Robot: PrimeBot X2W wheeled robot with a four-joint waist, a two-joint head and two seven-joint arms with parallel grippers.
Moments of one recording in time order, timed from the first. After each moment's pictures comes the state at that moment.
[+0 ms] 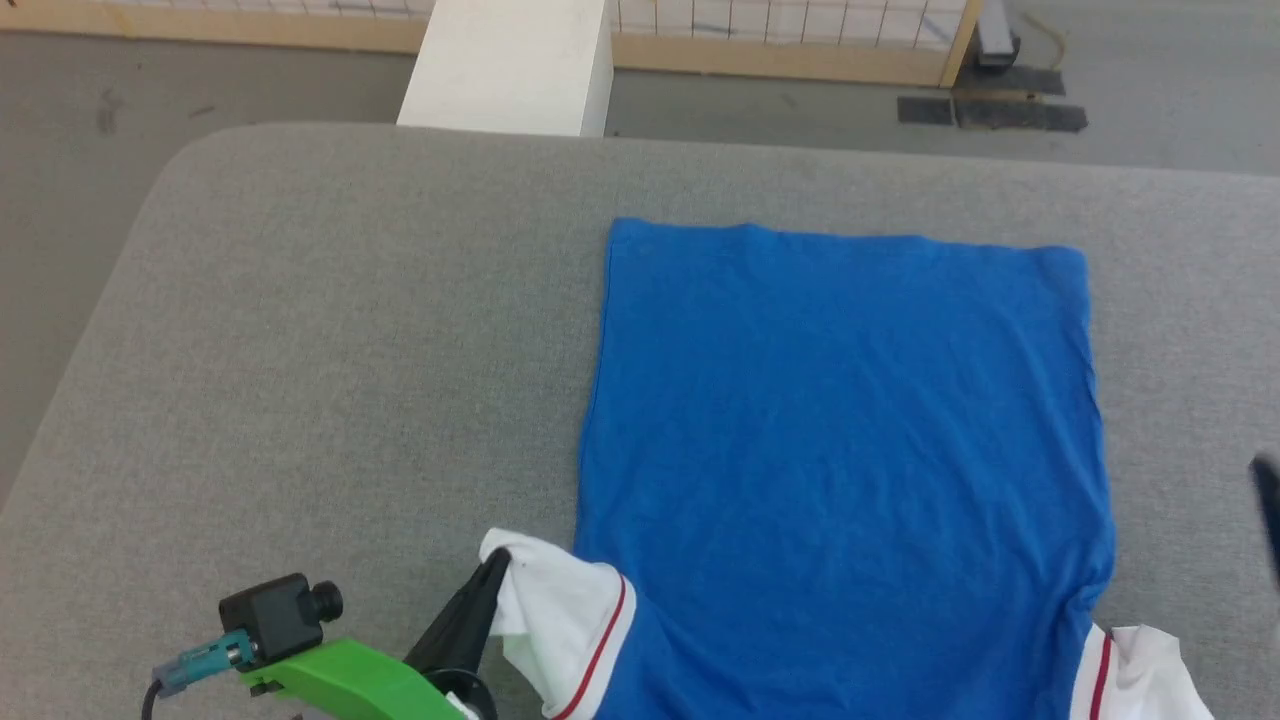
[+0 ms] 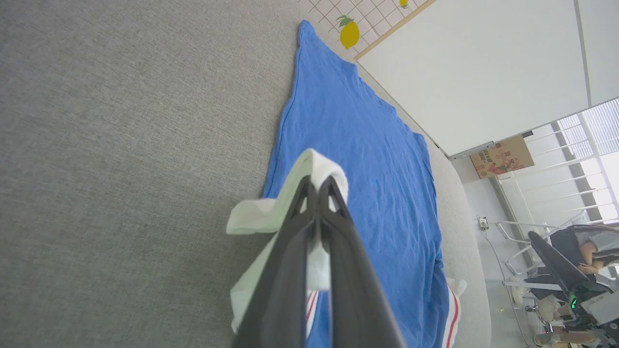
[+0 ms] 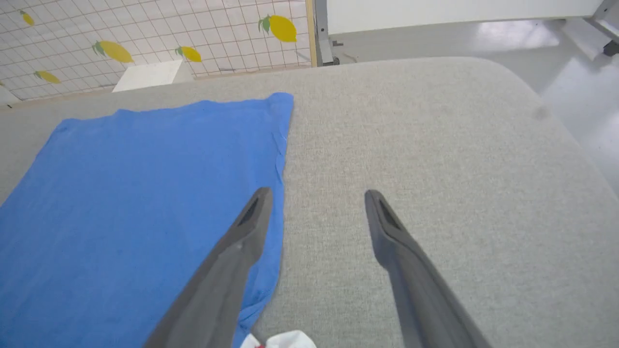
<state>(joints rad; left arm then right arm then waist) 0.22 0.15 -0.19 -0.37 -0.89 0.10 0.29 0.09 -0.13 -0.42 -0.32 0.30 0.13 0.58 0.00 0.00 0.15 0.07</state>
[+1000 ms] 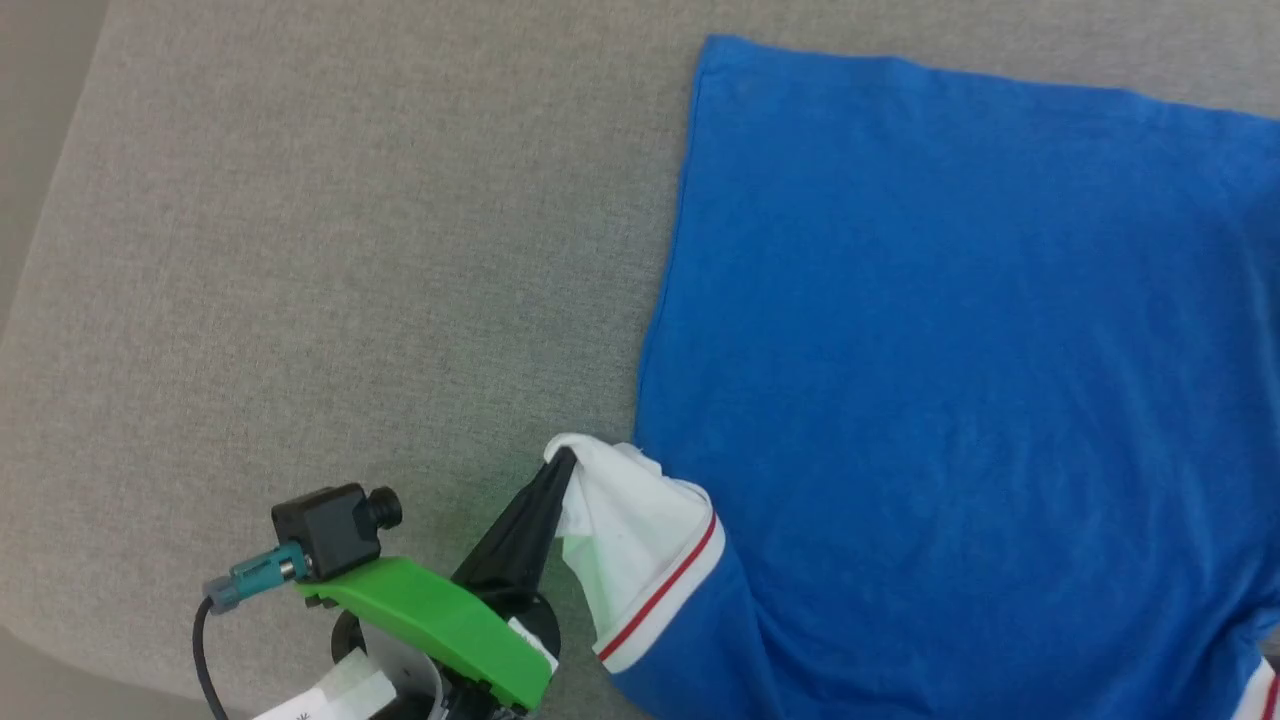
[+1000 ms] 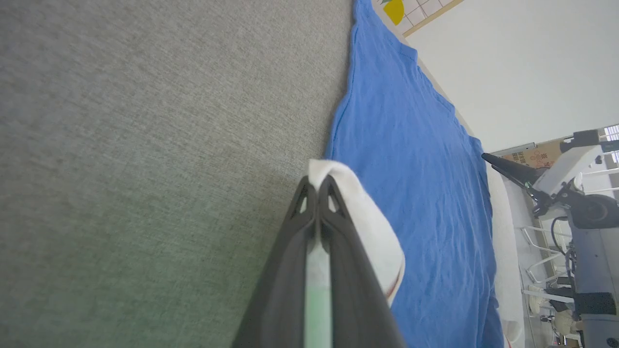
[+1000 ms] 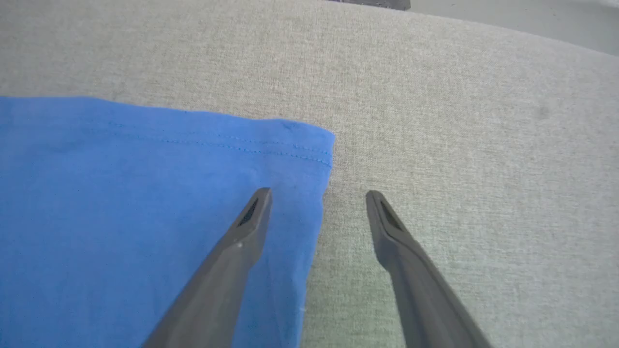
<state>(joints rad) 0.06 0.11 -0.27 -0.35 -0.84 0.05 0.25 -0.64 -0.34 -0.33 0.23 0.09 0.13 0.79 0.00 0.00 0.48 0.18</state>
